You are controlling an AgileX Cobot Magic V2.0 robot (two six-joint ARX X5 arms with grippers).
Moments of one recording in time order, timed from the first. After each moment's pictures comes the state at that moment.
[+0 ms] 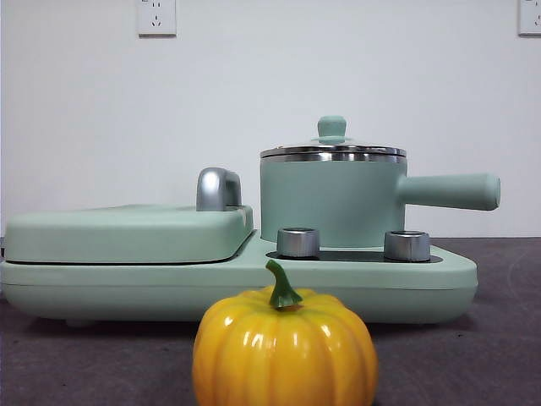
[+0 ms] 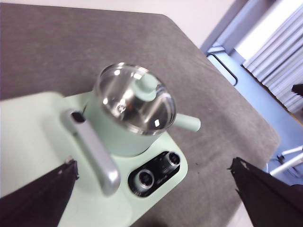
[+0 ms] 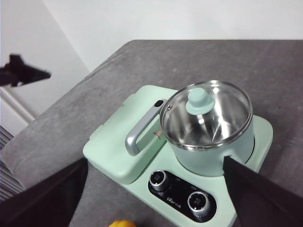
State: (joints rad) left arm -0.26 0.97 1.13 -0.63 0.64 -0.17; right arm 0.01 0.63 0.98 -0.75 -0.76 0.10
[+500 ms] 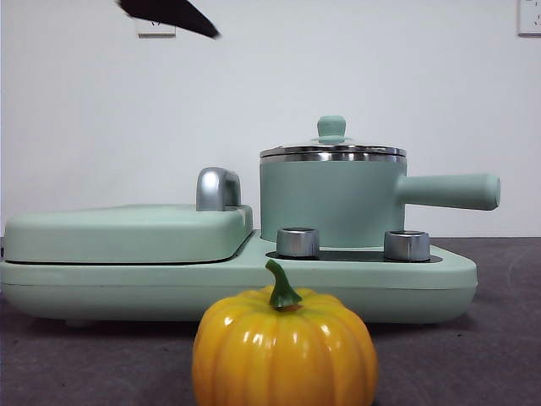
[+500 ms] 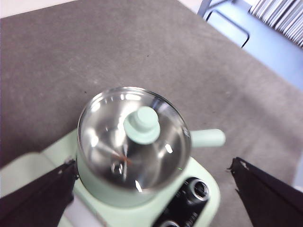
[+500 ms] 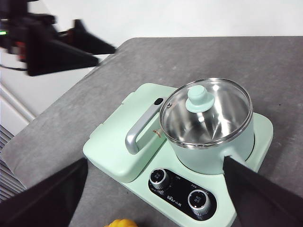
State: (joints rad) left arm -0.52 1.46 1.49 -0.59 0.44 0.00; right arm 0.01 0.63 0.98 -0.76 -0.76 0.10
